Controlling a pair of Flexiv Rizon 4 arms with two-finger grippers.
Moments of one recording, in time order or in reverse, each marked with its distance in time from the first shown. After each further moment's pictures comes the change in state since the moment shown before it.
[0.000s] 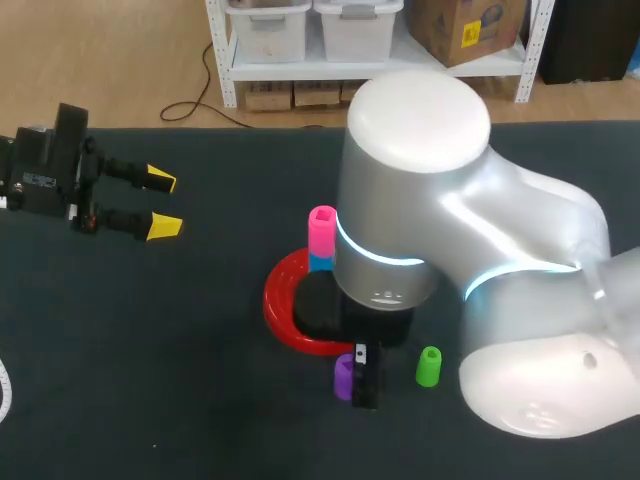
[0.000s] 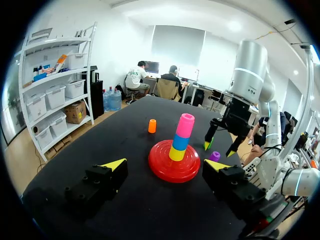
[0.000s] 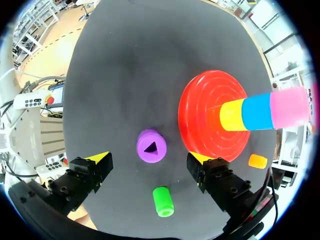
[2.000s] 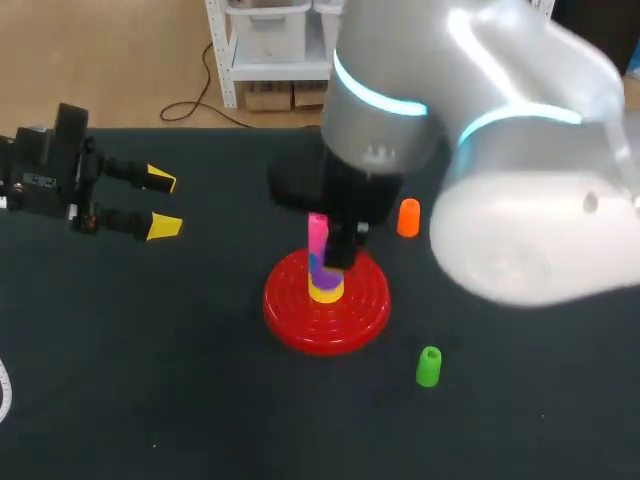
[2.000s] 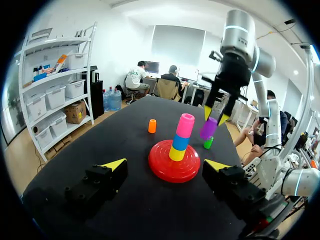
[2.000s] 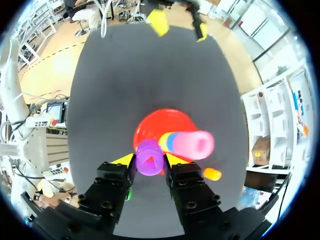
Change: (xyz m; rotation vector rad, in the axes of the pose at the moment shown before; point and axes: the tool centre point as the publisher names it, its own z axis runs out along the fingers) left arm 0.000 0.000 0.000 0.000 0.000 0.000; right arm -0.050 -0.082 -0.119 0.074 -0.141 0.013
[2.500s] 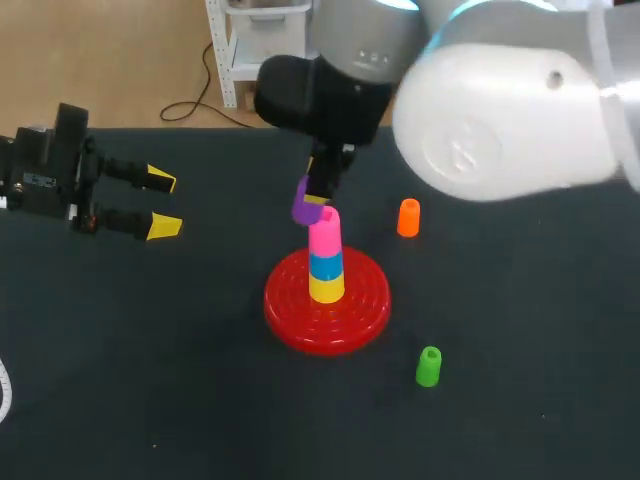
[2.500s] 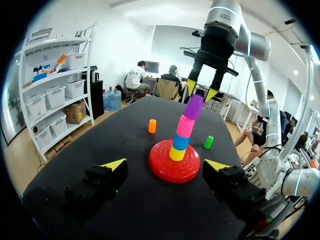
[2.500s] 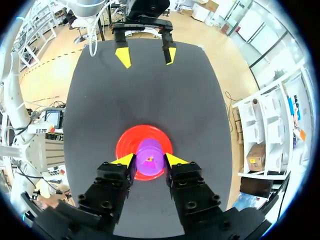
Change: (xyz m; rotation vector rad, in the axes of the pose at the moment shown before) left arm 0.000 0.000 0.000 0.000 0.000 0.000; right arm -0.031 -0.054 -0.030 0.001 -0.044 -0.016
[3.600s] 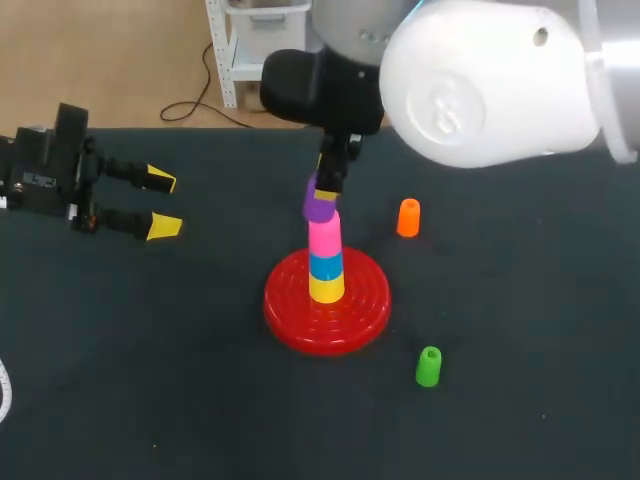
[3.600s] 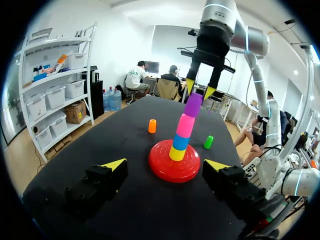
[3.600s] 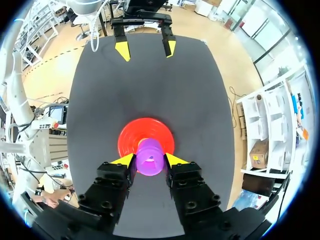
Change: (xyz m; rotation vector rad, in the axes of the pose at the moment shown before) left arm 0.000 0.000 0.000 0.000 0.000 0.000; right arm 0.015 -0.001 -0.005 -0.038 0.055 0.007
